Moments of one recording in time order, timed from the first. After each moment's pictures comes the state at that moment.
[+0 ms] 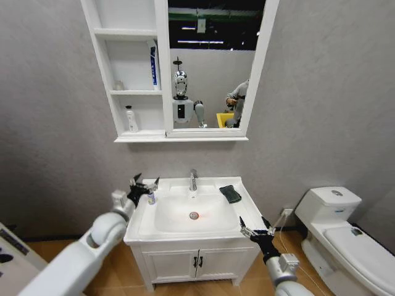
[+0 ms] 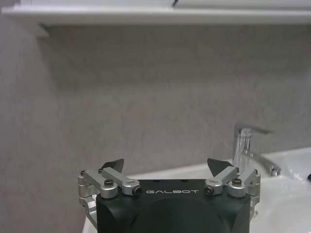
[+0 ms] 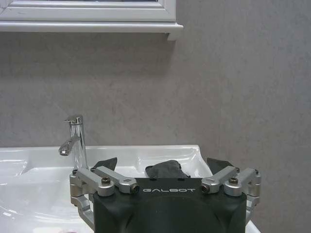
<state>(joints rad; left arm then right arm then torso) 0.88 -0.96 -0.14 -1.76 -0.56 0.14 -0.24 -1.49 1.29 0.62 2.06 0.29 -0.05 0.06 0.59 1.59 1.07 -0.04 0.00</state>
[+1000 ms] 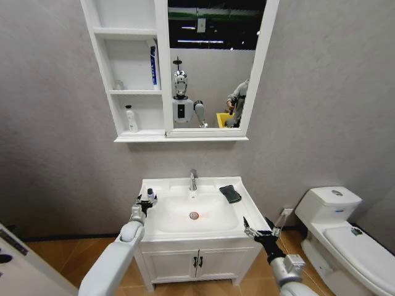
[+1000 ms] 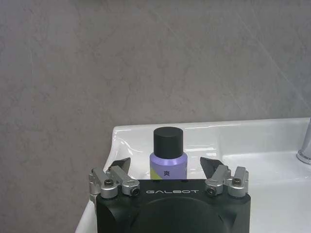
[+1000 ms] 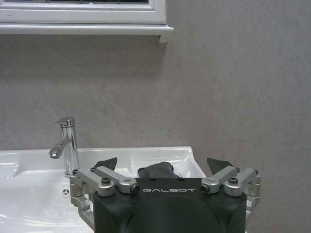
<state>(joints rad) 0.65 -1.20 -0.13 -1.21 -0.47 0.05 -0.19 -1.49 1.26 0.65 2.05 0.34 -0.03 0.06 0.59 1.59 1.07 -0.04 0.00</state>
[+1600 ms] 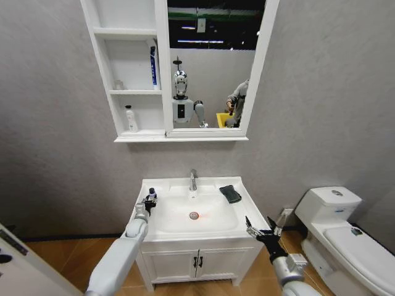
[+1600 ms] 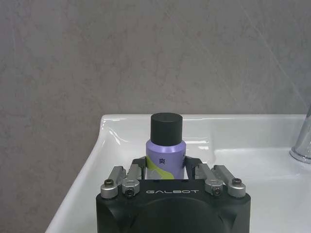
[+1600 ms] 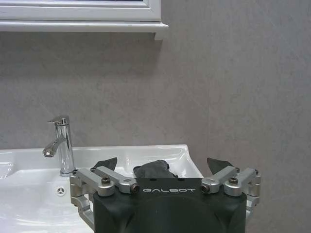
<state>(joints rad) 0.61 -1.23 -0.14 -1.14 -0.49 0.04 -0.15 -1.49 1.25 0.65 2.03 0.35 -0.03 0.06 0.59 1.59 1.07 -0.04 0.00</state>
